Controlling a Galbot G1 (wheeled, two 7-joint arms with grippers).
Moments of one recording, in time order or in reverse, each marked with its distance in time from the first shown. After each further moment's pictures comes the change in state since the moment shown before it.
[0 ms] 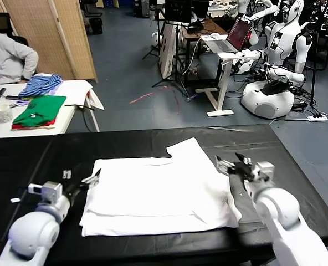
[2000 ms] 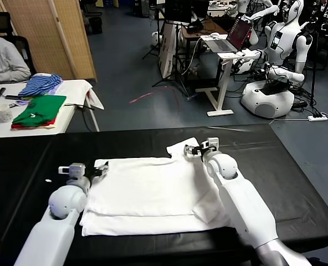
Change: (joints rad) left arm -0.277 -0.075 0.155 0.347 -0.057 0.056 -0.157; right arm 0.292 0.204 -0.177 -0.451 -0.097 0.025 -0.006
